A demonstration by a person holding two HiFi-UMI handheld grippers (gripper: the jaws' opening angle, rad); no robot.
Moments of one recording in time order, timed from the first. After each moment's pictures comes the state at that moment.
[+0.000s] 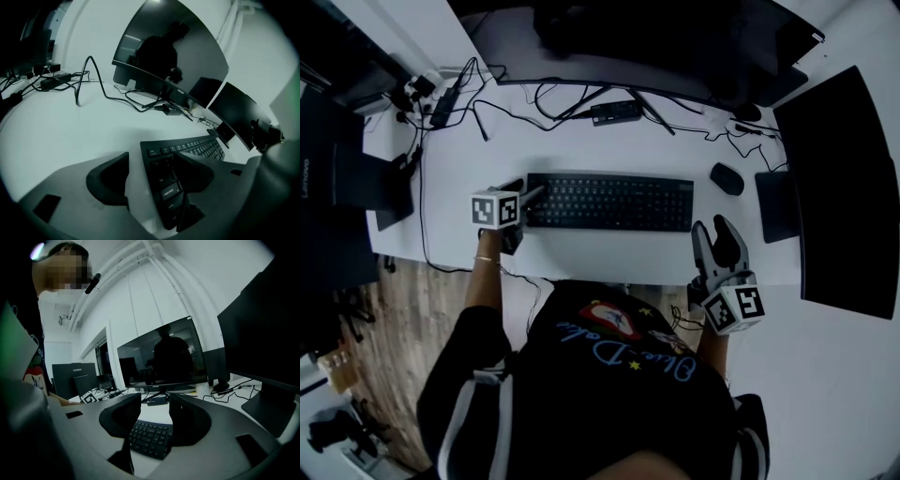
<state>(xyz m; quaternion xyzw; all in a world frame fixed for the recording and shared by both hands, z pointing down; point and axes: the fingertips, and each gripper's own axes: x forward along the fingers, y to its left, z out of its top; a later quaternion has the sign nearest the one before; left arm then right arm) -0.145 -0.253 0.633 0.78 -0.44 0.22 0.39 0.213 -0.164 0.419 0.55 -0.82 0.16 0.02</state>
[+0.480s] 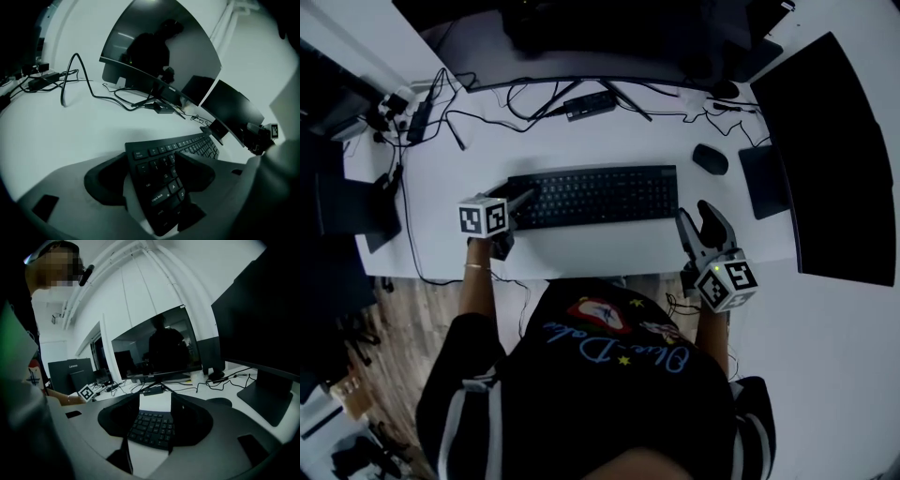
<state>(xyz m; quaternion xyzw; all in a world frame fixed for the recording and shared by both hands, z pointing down) -0.122 -0.250 0.633 0.80 -0.40 0.22 0.39 0.226 -0.163 0.457 0.56 -0.80 0.21 0.05</state>
